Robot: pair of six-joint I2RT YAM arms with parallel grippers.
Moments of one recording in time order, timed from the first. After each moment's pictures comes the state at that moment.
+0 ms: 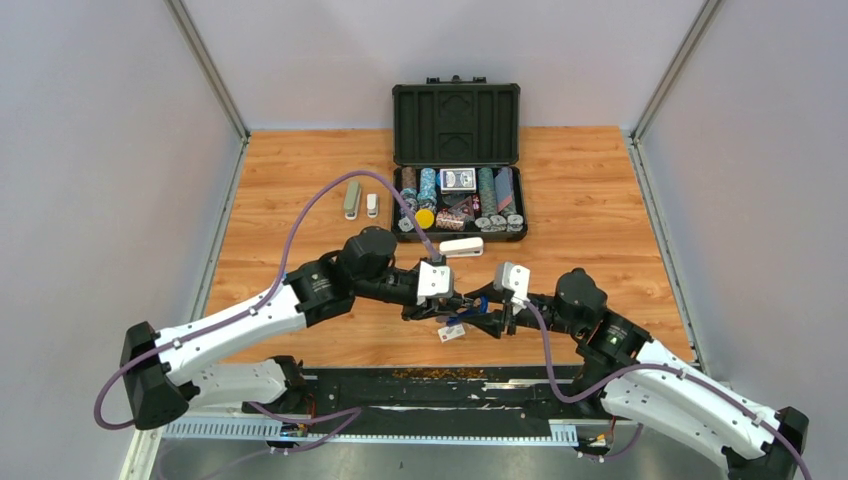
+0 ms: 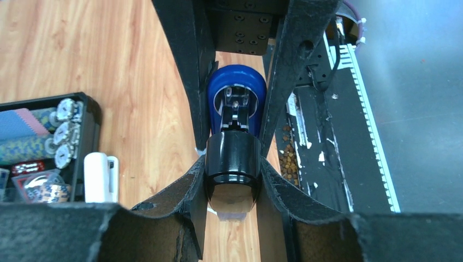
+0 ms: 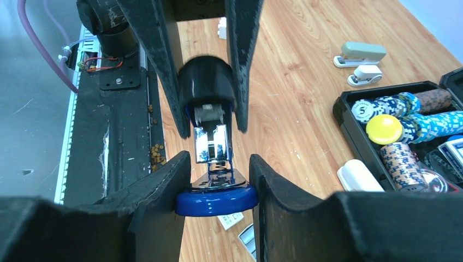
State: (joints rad) left arm -1.00 1.11 0.94 -0.26 0.58 0.36; right arm 0.89 0.60 0.50 -0.05 -0.44 -0.17
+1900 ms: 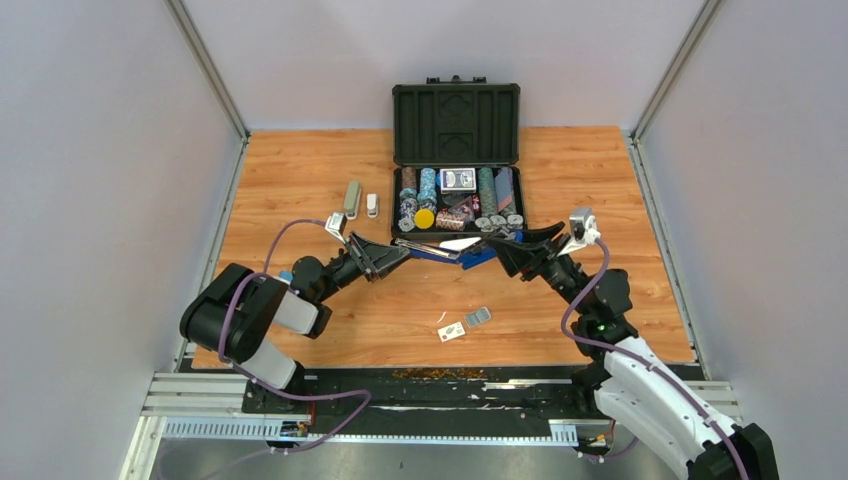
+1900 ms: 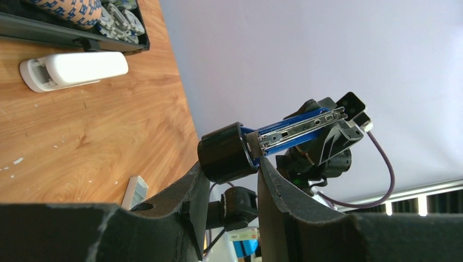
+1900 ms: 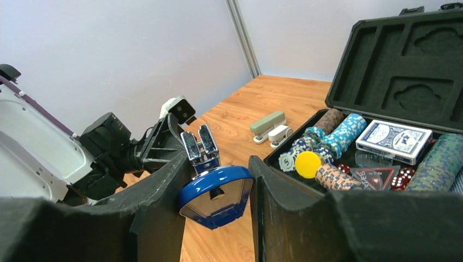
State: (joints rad) left arm -0.38 1.56 0.21 1.52 0.57 -1.44; right arm 0.46 0.69 0.31 0.72 -0.34 0.50
